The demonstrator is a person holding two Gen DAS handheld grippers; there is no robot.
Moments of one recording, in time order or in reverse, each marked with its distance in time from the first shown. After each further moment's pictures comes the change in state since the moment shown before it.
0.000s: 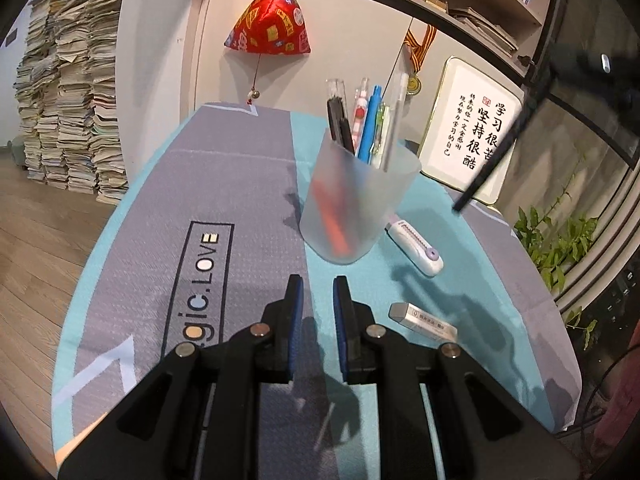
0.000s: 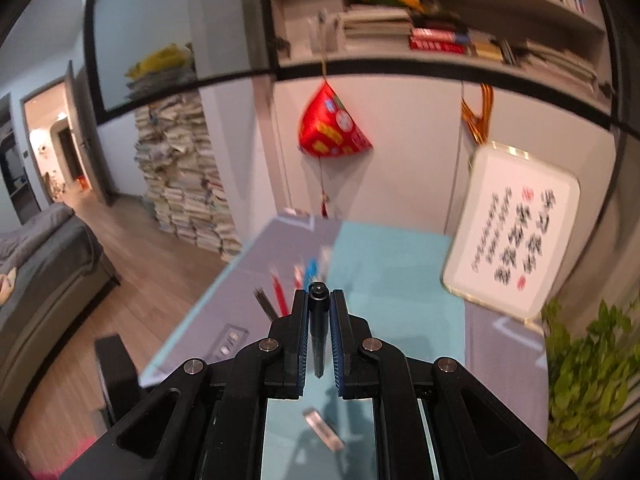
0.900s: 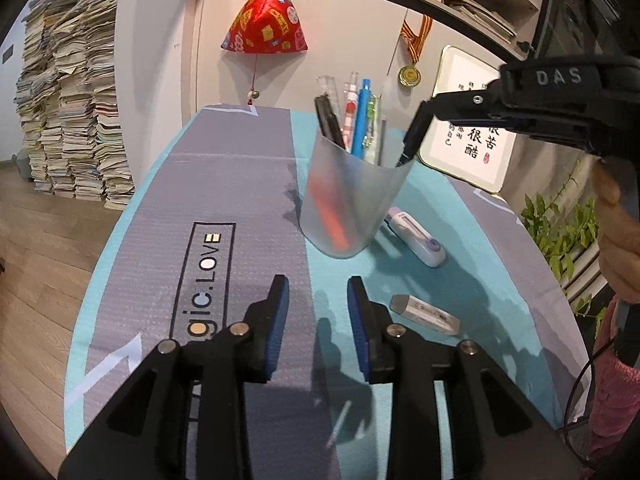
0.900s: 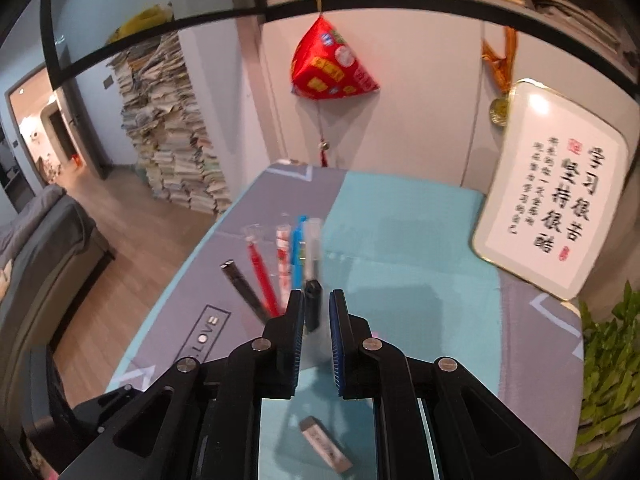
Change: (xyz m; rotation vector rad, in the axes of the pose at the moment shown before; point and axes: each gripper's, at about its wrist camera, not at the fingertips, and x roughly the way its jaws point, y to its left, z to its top) left arm -0.001 -0.012 -0.002 0.043 0.025 0.039; right arm 0.089 -0.015 -0.020 0.035 0.166 -0.003
